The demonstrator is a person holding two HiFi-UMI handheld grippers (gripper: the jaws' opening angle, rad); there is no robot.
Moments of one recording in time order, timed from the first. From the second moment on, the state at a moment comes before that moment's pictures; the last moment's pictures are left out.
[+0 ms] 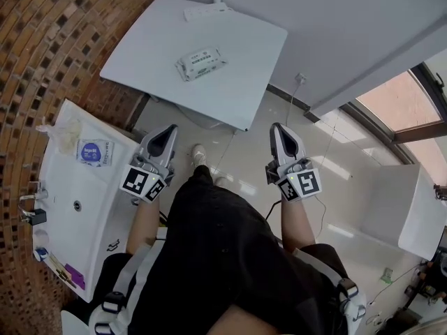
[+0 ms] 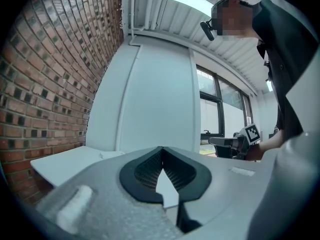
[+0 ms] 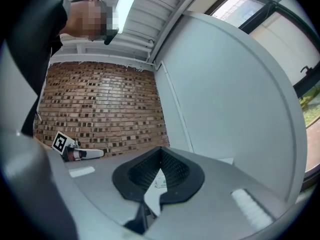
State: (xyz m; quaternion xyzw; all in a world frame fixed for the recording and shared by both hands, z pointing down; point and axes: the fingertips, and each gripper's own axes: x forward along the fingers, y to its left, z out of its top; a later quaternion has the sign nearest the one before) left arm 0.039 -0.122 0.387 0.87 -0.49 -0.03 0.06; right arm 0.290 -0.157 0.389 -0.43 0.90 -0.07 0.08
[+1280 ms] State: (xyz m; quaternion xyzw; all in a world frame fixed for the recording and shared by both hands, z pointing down) left arm -0.014 -0.338 0.435 0.89 -0.45 -0.03 0.09; right arm 0.183 -0.348 0.387 -0.41 0.91 -0.05 0.01
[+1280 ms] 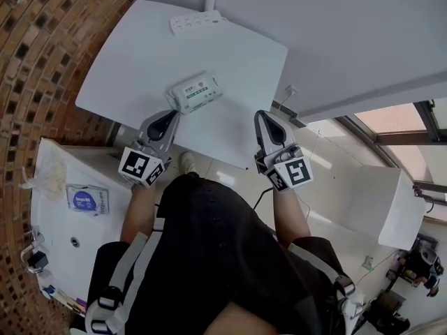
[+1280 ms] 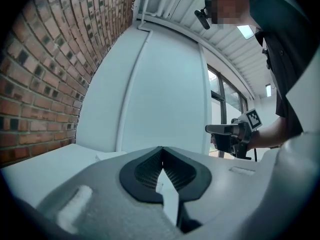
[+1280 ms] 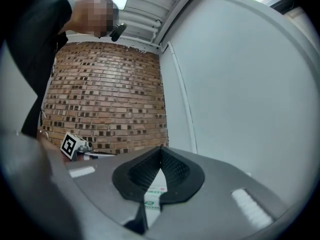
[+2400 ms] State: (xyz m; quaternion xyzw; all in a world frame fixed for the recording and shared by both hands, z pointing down) left arm -0.013 -0.411 0.609 0.88 -0.40 0.22 0.14; right arm 0.123 -0.431 0.470 -0.34 0.93 -0.12 -0.09
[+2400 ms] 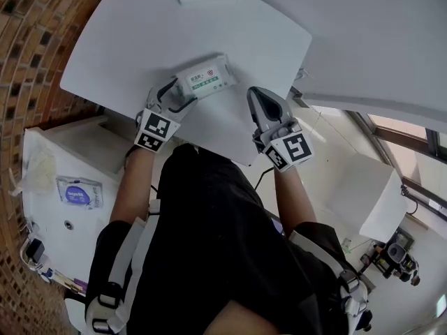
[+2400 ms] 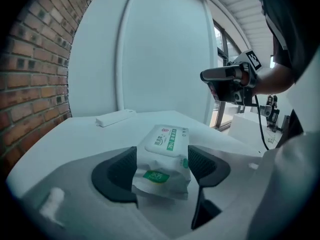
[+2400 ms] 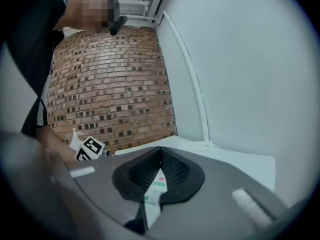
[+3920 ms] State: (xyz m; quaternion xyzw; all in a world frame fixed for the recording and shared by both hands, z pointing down) left arm -0.014 -0.411 0.625 0.86 -0.44 0.20 0.16; right arm 0.027 -0.425 0.622 0.15 0.86 0.16 -0.46
